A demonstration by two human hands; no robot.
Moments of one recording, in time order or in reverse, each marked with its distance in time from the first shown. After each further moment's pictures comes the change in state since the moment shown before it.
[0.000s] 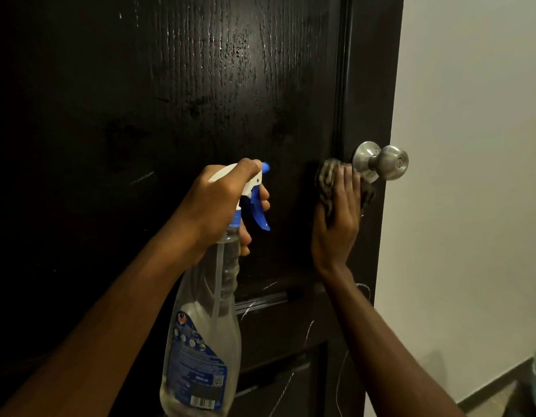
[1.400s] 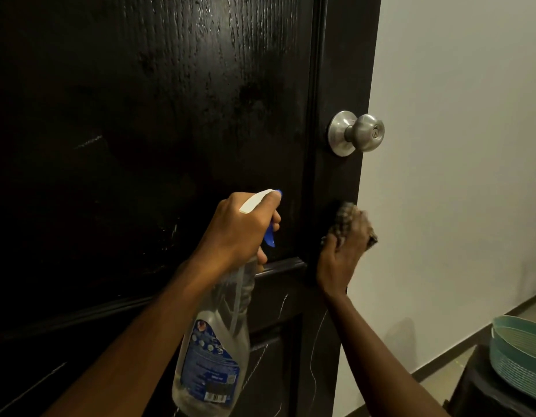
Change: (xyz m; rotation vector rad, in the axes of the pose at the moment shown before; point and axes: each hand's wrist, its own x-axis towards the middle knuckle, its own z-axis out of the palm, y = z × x) left_hand 0.002 -0.062 0.077 0.121 0.014 -0.045; right_hand -0.079 0.086 -0.057 -0.119 0.007 0.328
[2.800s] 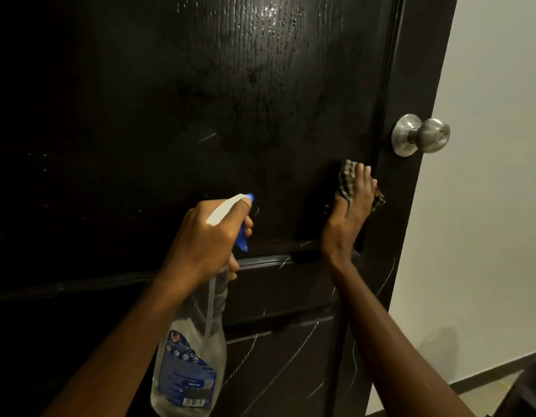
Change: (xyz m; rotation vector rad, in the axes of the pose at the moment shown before) left_hand -0.091 -0.009 -0.112 0.035 0.209 -0.104; right_hand -0.021 -0.143 0.045 0.282 -0.107 -0.012
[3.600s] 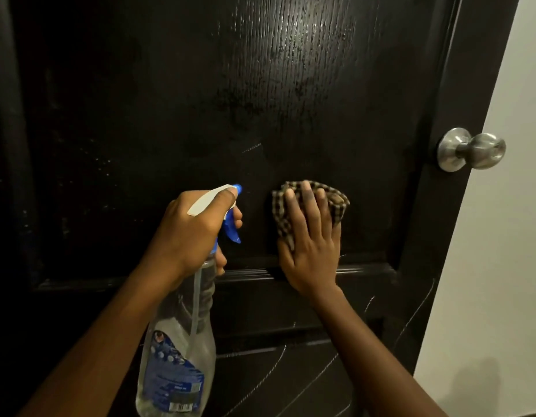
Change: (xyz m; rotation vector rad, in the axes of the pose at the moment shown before) left_hand -0.007 0.007 -0.061 0.010 0.131 -0.007; right_hand -0.063 -0.027 0.049 -0.549 -0.290 -0.654
